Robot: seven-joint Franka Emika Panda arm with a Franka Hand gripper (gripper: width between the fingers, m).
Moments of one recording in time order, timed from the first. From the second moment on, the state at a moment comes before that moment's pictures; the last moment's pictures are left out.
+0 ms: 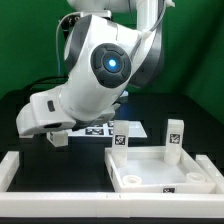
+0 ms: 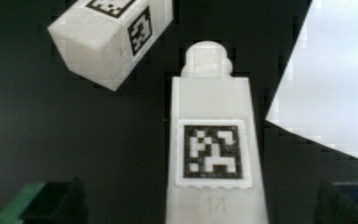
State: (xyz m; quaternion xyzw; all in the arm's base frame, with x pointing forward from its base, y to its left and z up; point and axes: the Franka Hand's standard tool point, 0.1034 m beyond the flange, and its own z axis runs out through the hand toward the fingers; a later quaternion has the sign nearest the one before) arm 0.431 -0.139 0.025 0.89 0.19 -0.41 0.09
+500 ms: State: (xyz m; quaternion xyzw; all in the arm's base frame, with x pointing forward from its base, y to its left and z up) arm 0.421 -0.138 0.008 0.88 0.18 -0.43 0.10
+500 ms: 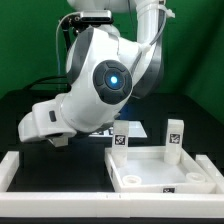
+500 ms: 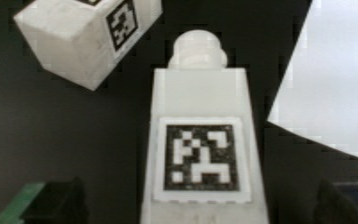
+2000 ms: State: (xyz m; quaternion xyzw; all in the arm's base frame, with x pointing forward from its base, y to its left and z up) arm 0.457 -0.128 0.092 0.88 0.18 -0.43 0.09
